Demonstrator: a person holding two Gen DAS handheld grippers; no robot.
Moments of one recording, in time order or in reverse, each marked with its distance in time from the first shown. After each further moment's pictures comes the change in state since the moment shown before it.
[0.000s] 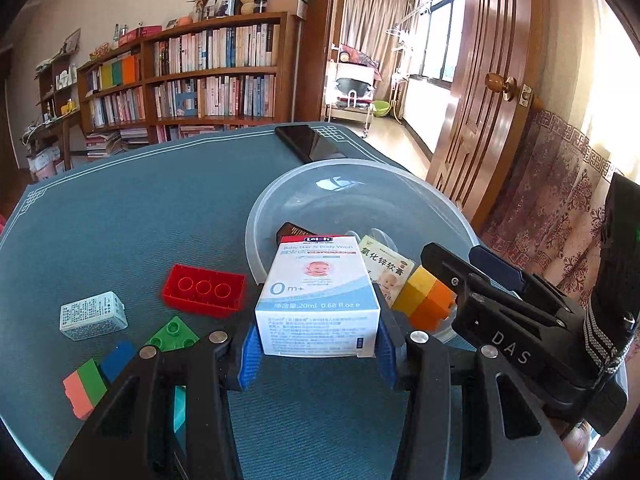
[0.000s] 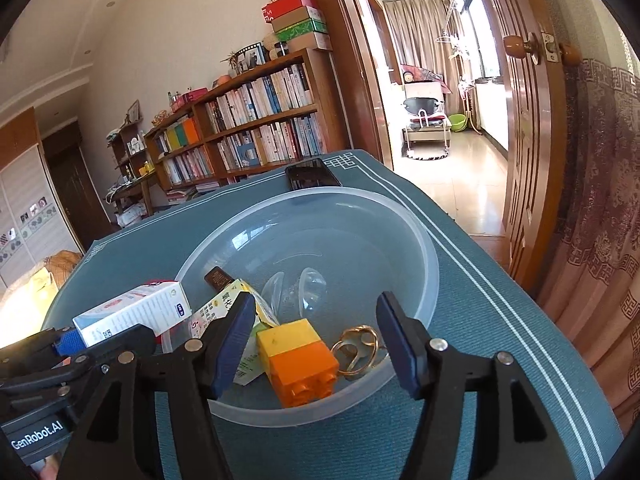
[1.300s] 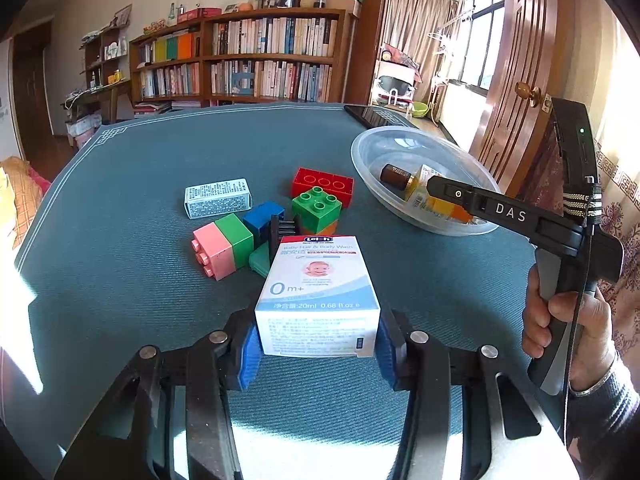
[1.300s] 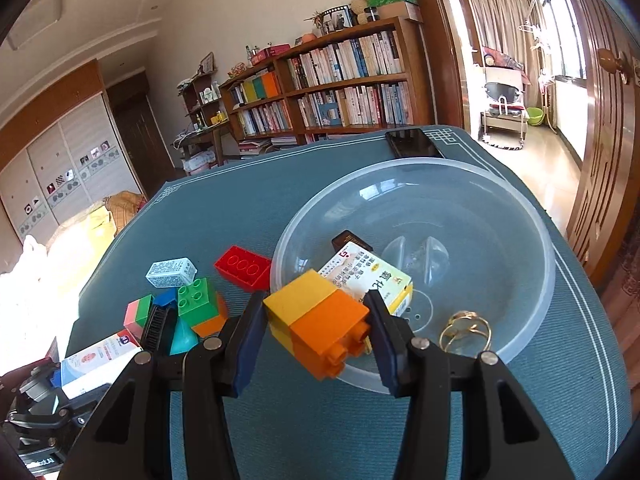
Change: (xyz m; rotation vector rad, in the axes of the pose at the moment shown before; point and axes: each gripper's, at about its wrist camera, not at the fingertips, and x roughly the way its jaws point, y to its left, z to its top) left arm -0.098 0.061 -0.088 -0.105 0.015 0.106; right arm 0.002 0.055 -0.013 -0.176 0.148 0.213
